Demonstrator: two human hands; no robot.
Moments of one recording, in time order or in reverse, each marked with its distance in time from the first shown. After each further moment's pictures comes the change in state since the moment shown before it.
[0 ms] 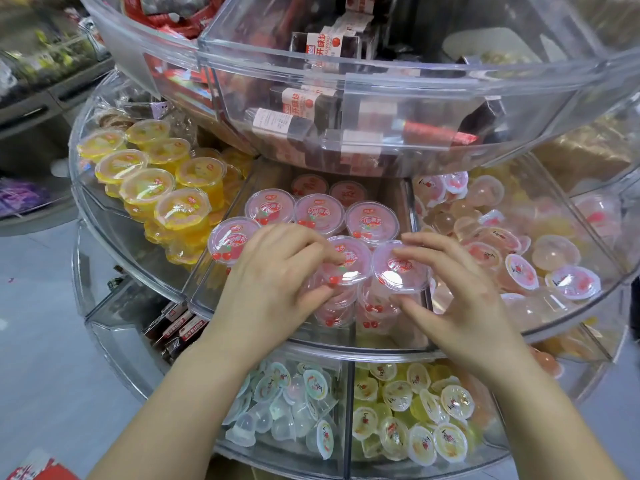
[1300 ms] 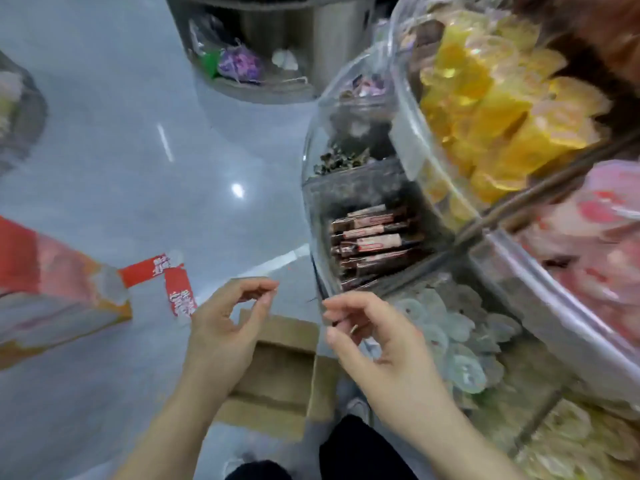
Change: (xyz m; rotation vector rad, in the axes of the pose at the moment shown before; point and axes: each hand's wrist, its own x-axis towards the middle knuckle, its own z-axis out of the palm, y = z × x) left_hand -0.314 -0.058 -0.026 -0.353 0.680 -1.100; right_hand -0.063 -0.169 0.221 0.646 -0.692 0.064
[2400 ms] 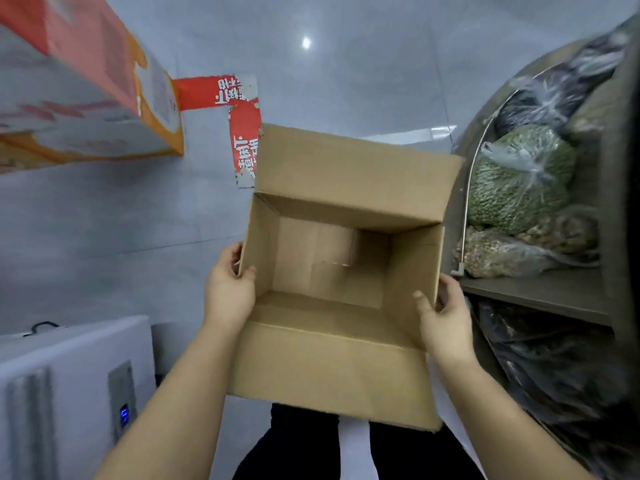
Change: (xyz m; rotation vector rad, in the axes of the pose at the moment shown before) left_hand -0.086 -0.456 -0.094 0.040 0.258 -0.870; right_hand 0.023 0.371 0.256 -0.275 0.101 0.742
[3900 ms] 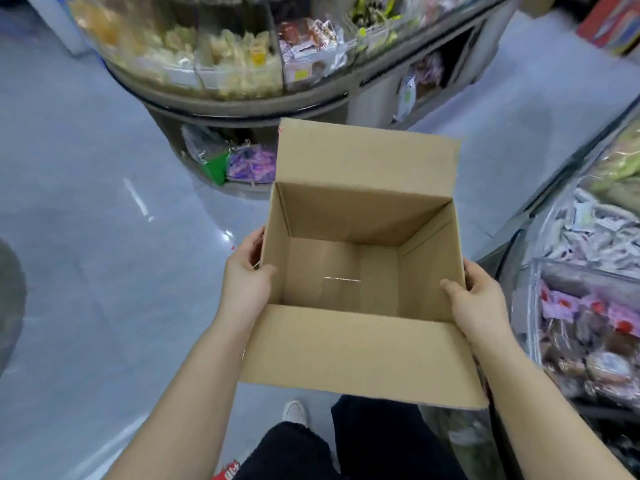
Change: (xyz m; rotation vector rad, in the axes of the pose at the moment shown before) left_hand 0.312 0.901 0.100 -0.120 -0.521 0.529; right_hand 0.308 -0.710 -0.270 0.348 0.426 -0.034
